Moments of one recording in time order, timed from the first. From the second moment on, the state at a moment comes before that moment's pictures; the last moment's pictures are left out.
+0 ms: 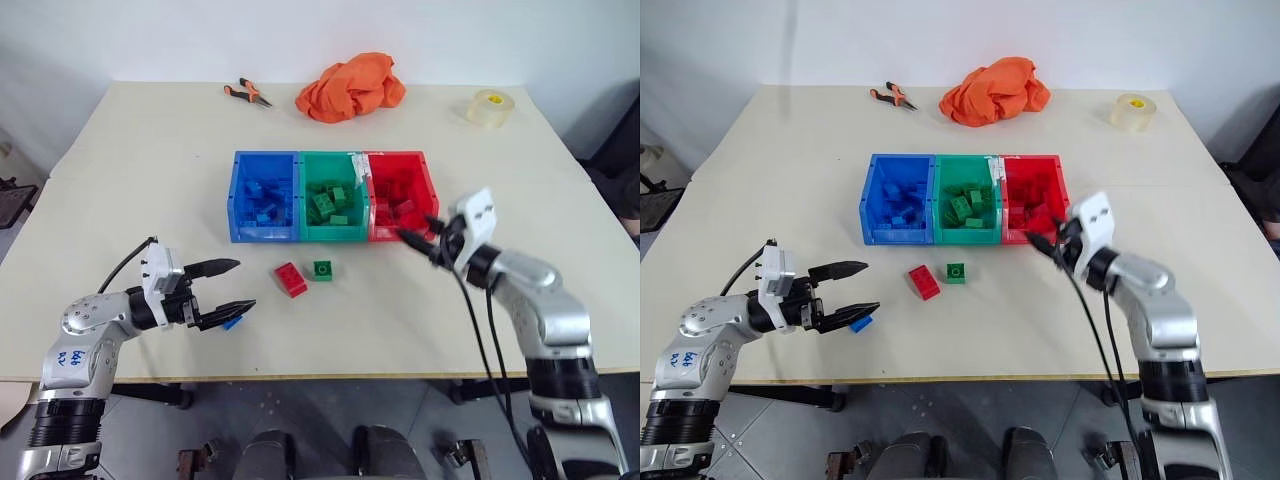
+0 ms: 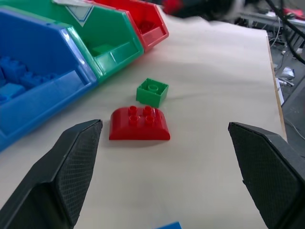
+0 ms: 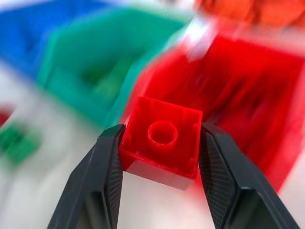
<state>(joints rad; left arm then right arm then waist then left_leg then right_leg) -0.22 0.65 0.19 0.02 -0.51 0.23 -1.13 -0.60 -0.48 -0.10 0.08 0.32 0.45 0.66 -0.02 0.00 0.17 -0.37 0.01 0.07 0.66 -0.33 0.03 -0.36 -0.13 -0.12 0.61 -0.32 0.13</state>
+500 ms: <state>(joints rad) -0.20 0.64 0.20 0.00 -0.52 0.24 -1.11 -0.88 -0.46 -0.04 0.63 0.17 0.17 0.72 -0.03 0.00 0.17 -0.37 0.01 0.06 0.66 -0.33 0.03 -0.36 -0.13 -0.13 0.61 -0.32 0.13</state>
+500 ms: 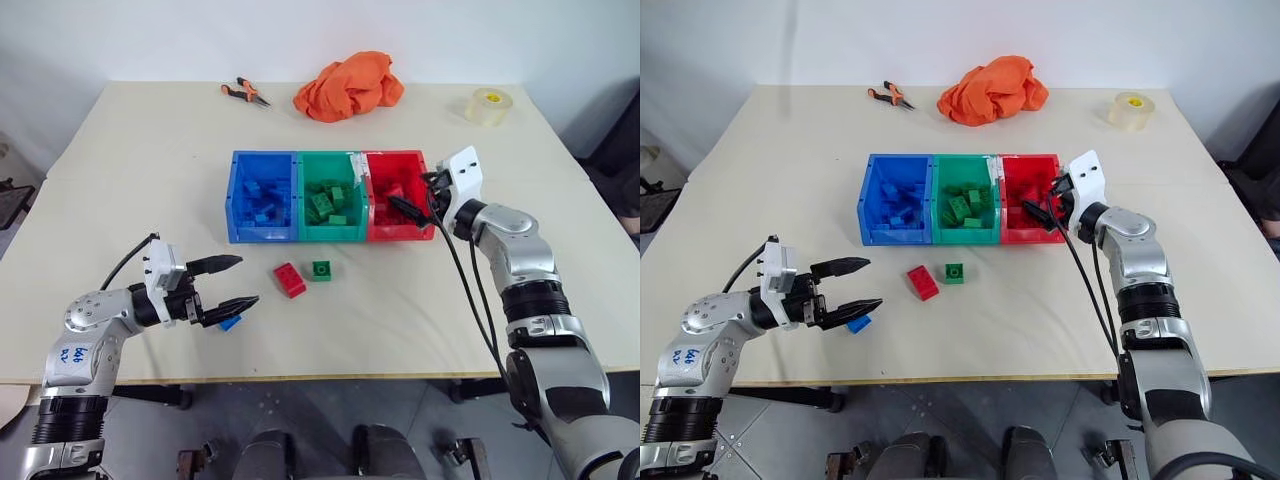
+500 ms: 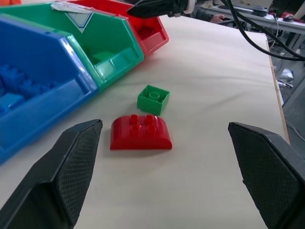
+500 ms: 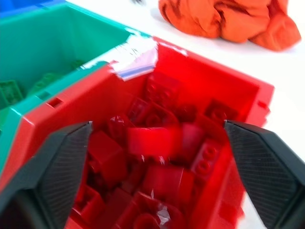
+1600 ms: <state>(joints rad) -0.15 0.70 0.30 0.00 -0.53 0.24 -1.12 -0.36 -0.73 -0.02 0.04 0.36 0.26 1.19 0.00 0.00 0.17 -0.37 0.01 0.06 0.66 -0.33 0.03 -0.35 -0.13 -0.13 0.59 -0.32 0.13</state>
